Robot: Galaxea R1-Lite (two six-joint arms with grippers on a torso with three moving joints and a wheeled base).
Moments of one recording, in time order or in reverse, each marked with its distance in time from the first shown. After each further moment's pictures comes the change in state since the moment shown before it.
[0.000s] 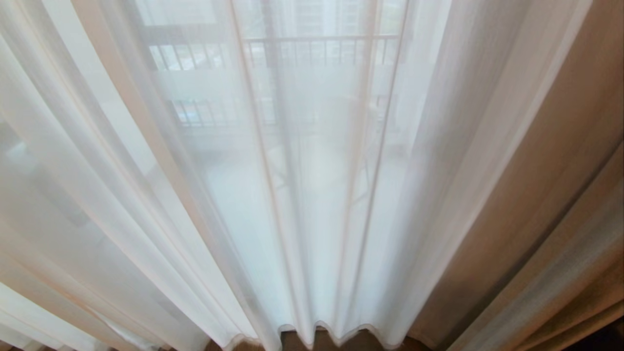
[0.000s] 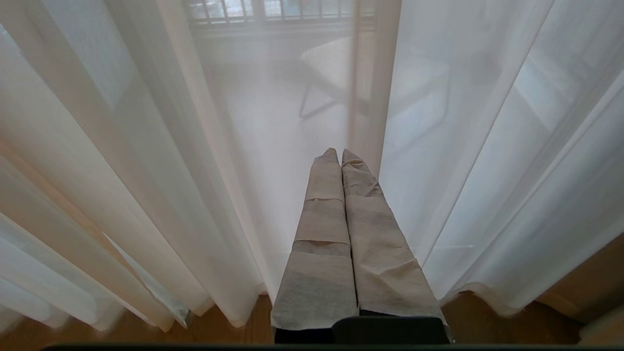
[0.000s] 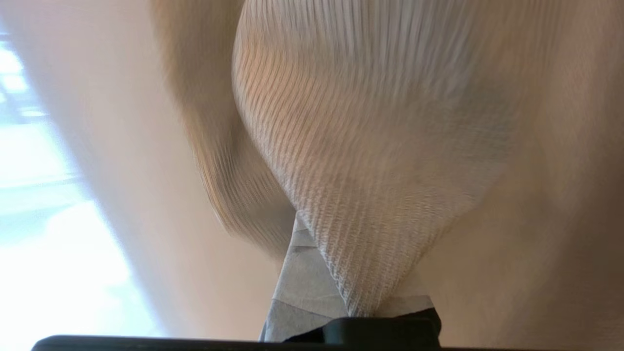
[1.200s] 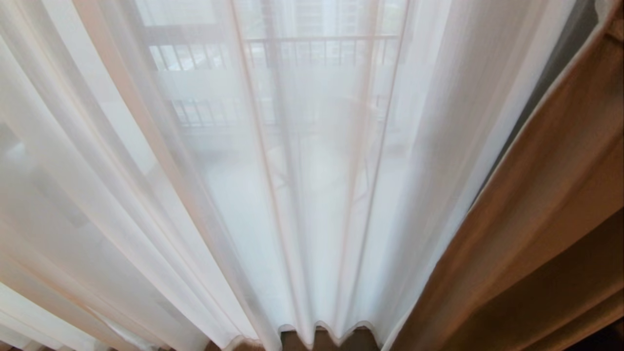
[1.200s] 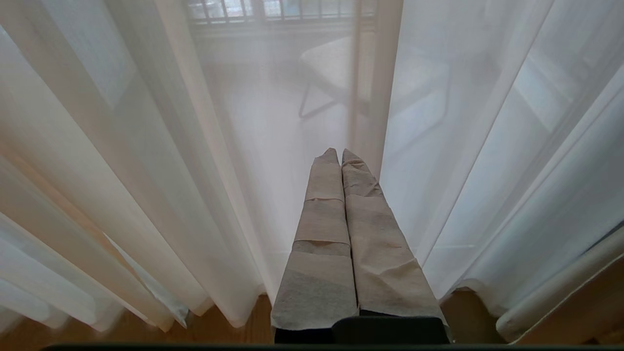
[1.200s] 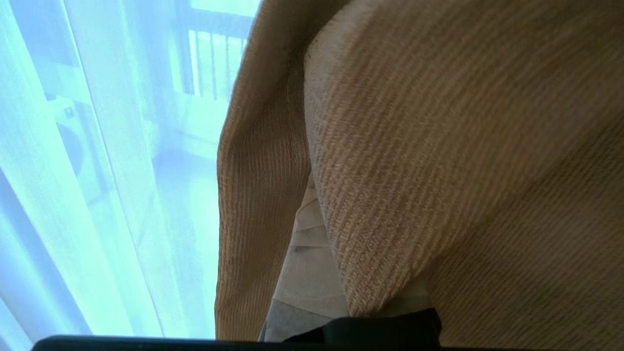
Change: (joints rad) left arm 0.000 0.000 0.000 0.000 0.000 0.000; right arm 0.610 -0.117 0.042 0.005 0.051 -0.158
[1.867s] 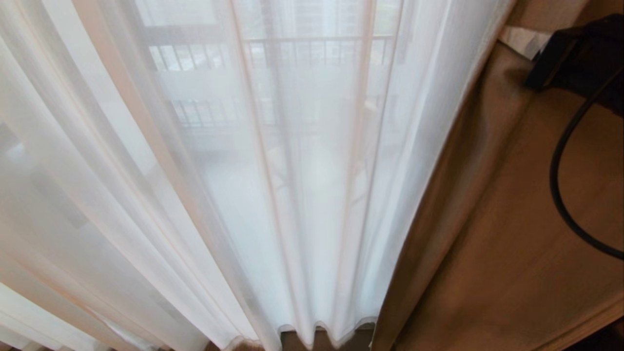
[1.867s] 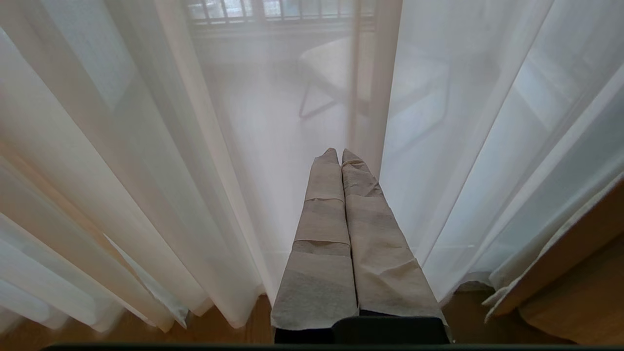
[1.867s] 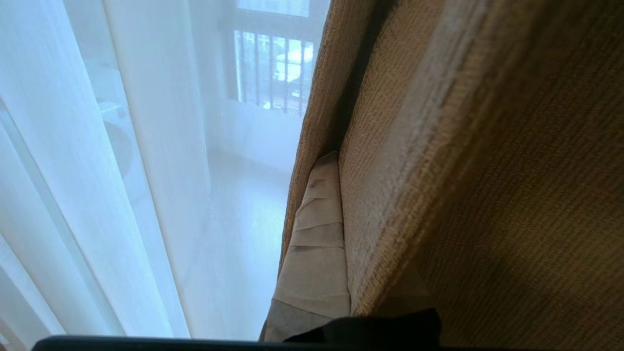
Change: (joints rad) left arm 0.000 0.000 0.000 0.000 0.000 0.000; right arm 0.346 0.223 -0.135 -0.014 -0.216 -0.060
